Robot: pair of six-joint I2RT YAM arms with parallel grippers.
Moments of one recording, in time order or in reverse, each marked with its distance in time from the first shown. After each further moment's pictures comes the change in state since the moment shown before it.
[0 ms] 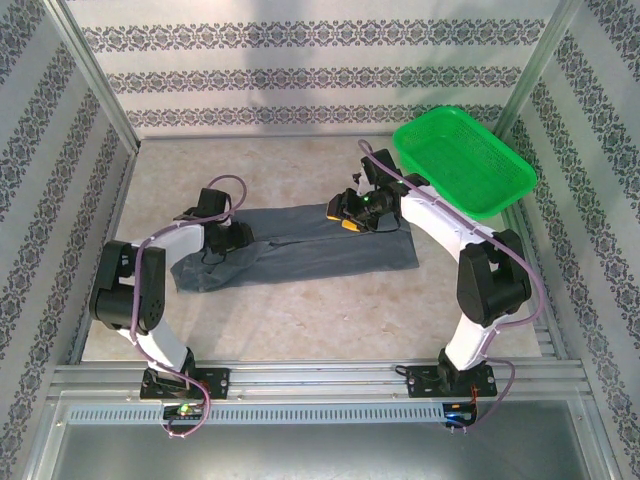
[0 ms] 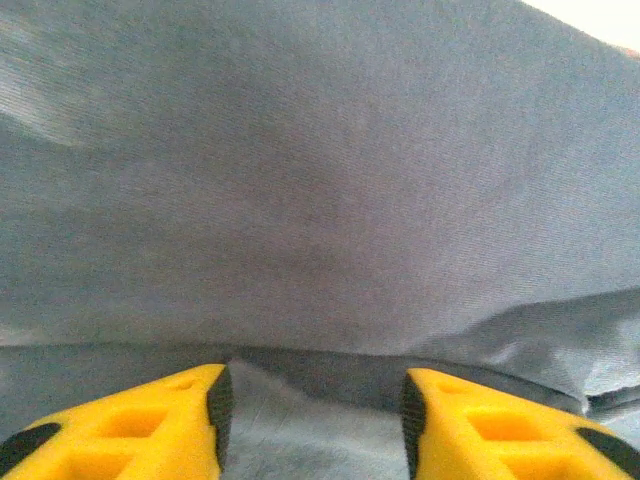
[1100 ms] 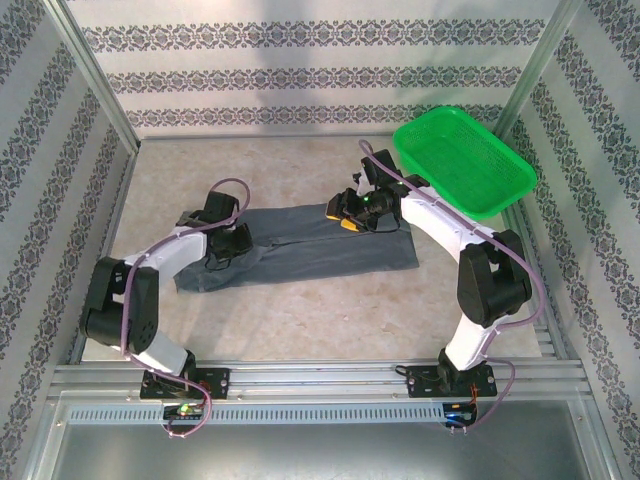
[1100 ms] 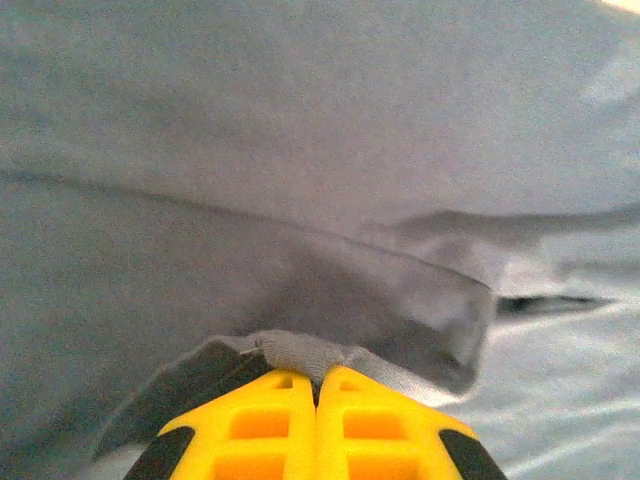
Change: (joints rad) left arm -0.104 -0.128 -0.027 -0.113 -0.021 -0.166; right arm 0.001 -0.004 -0.013 0.026 -0.007 0.019
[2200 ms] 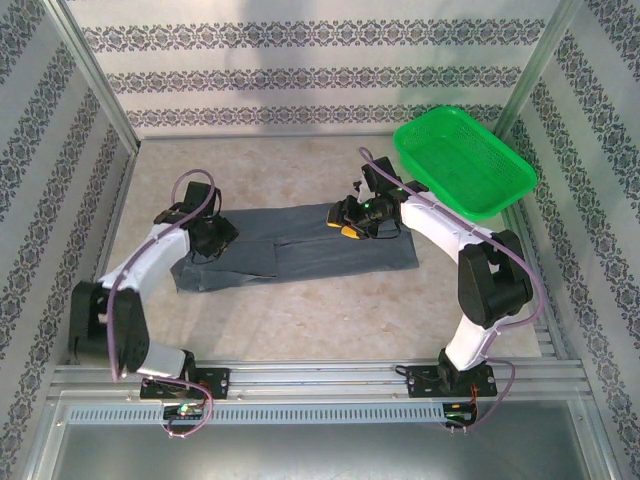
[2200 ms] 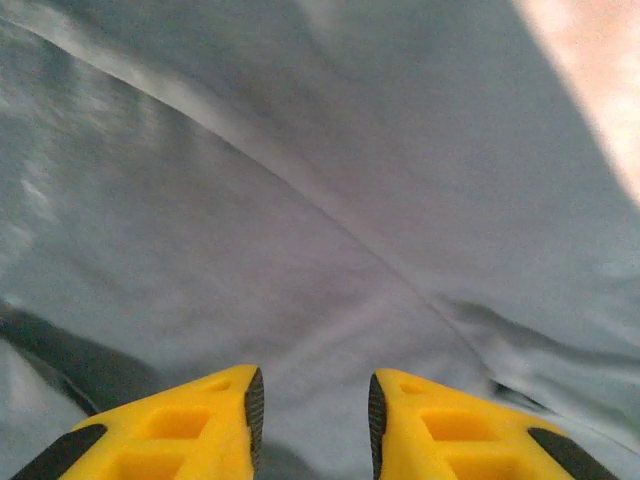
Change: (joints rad) left arm 0.142 0.011 0.089 -0.185 -0.028 -0.274; right arm 0.002 -0.009 -0.065 0.026 -0.019 0.008
